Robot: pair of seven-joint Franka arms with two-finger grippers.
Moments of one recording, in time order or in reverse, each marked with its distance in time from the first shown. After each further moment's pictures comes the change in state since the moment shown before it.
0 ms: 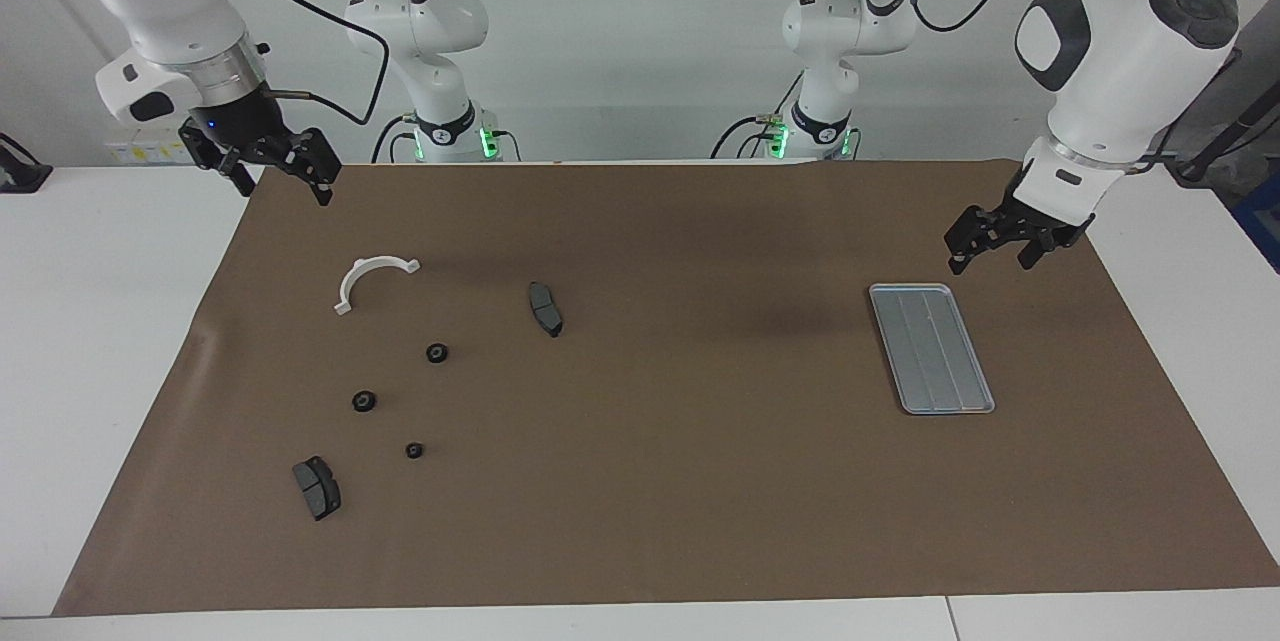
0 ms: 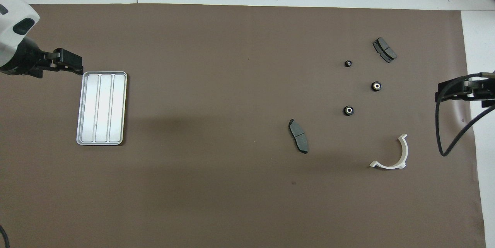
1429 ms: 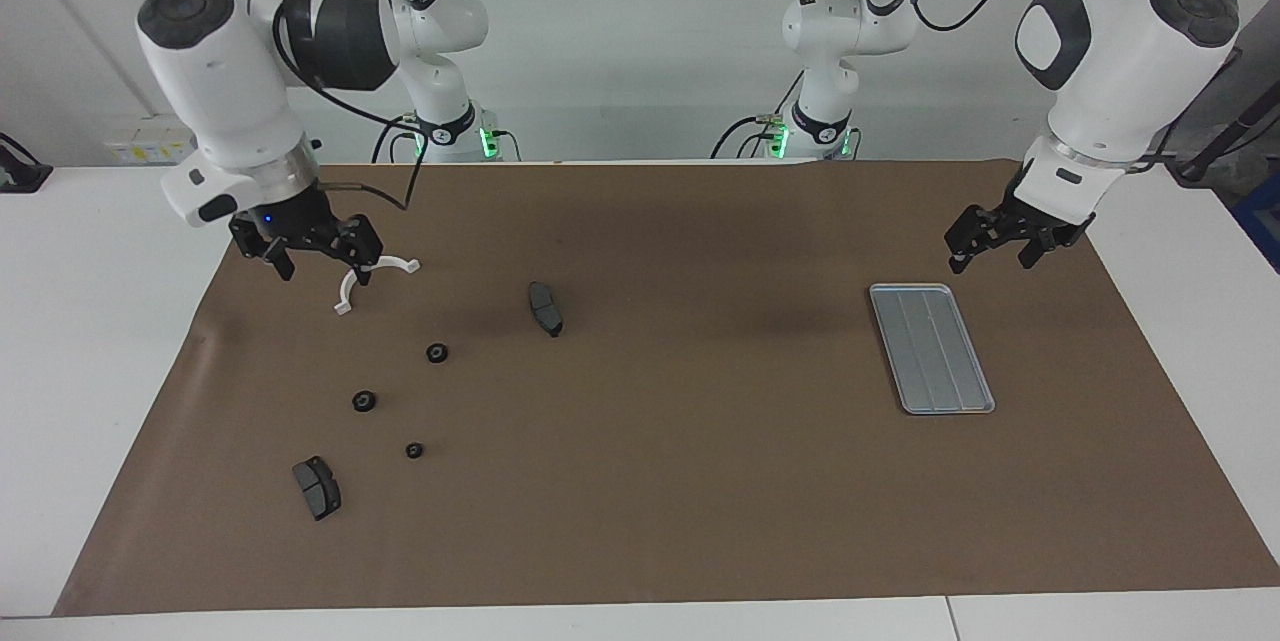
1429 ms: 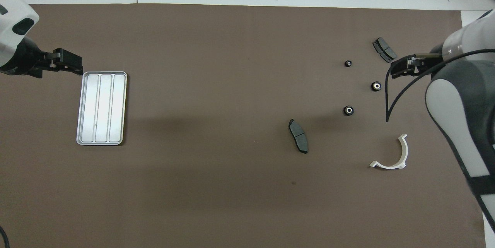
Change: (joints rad) left arm 0.000 -0.002 0.000 -0.001 0.000 0.000 0.001; right arm 0.013 0.220 0.041 0.003 0.000 0.276 -0.001
